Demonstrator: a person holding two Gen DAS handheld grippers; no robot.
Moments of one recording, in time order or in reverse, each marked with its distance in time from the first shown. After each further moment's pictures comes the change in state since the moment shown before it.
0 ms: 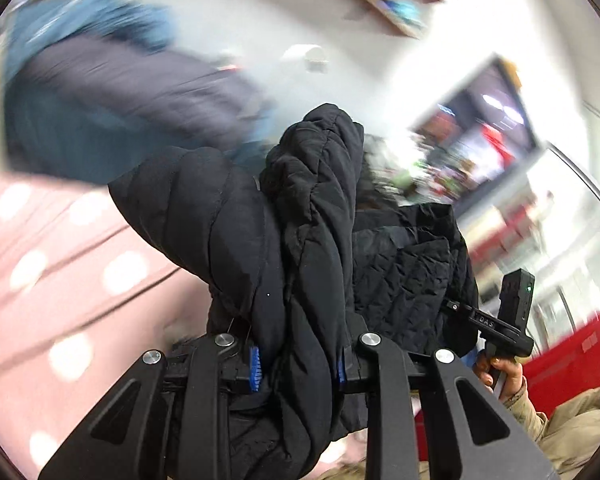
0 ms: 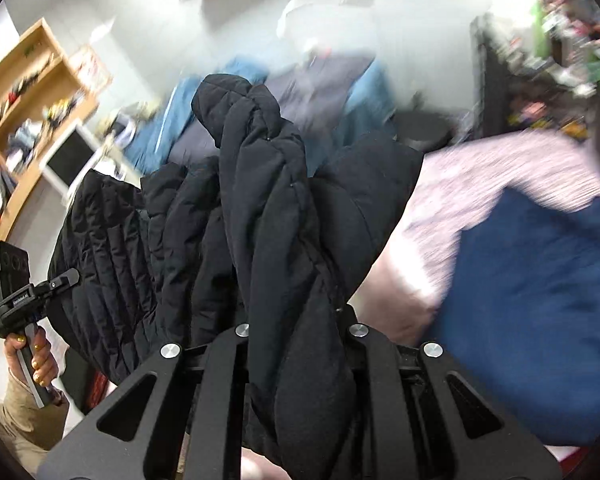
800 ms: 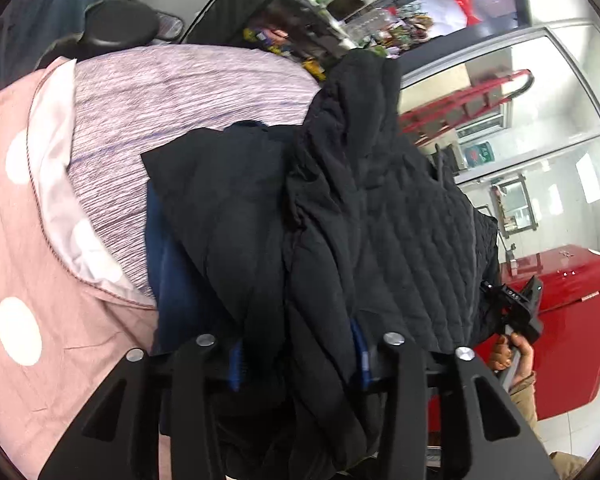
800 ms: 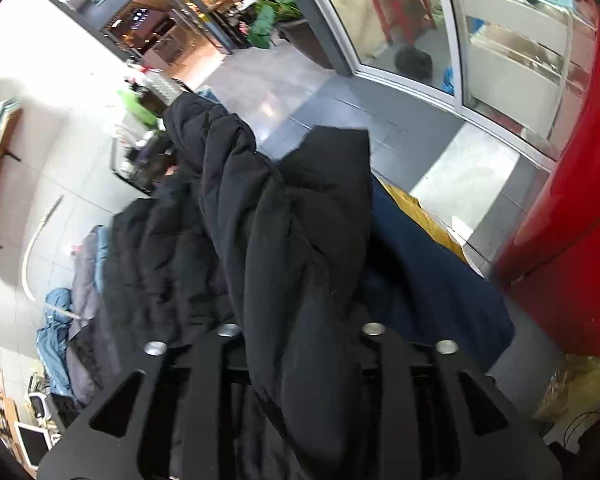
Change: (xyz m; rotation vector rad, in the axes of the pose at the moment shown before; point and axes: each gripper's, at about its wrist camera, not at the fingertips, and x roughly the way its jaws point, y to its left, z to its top) left arm 0.439 -0.179 -0.060 0.056 0.605 -0.199; right arm -0.238 -0.455 -0.106 0.896 -0.216 -0.494
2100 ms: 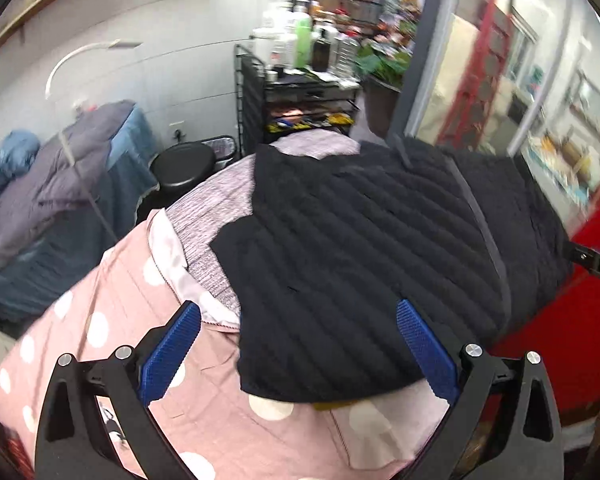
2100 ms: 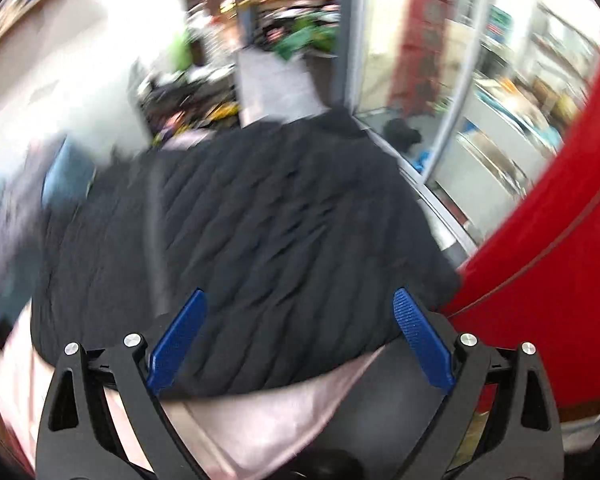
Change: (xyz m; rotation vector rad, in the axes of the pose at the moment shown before) left arm -0.076 -0.155 -0.094 0.449 -0.231 0.588; right arm -0.092 0.139 -0.144 -0.458 -0.101 -0.299
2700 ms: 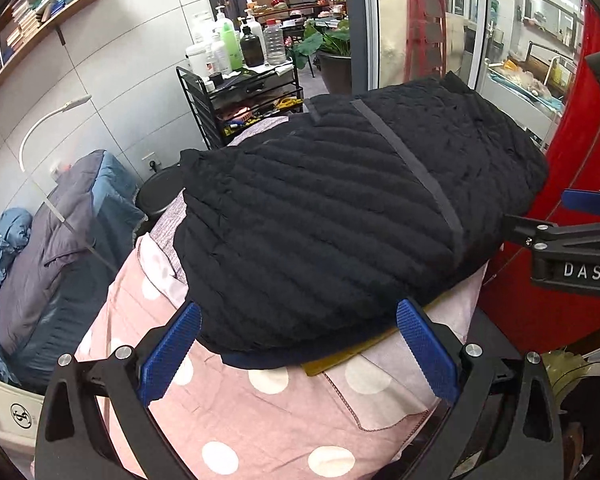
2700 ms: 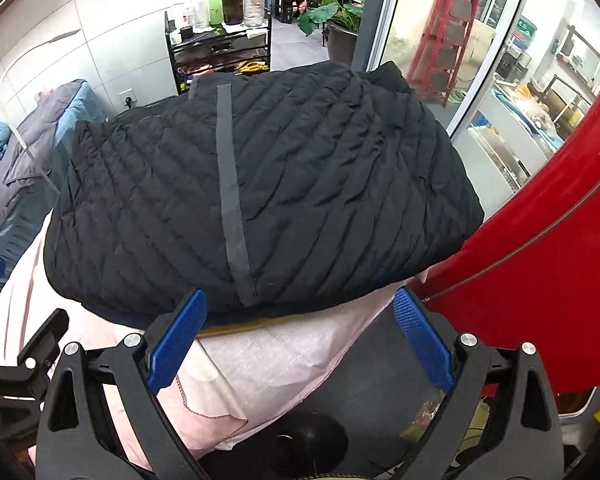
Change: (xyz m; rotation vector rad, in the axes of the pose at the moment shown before) left arm -0.025 -0.077 -0.040 0.259 0.035 0.022; right arm -0.025 0.047 -0.055 -0.074 0.096 -0.019
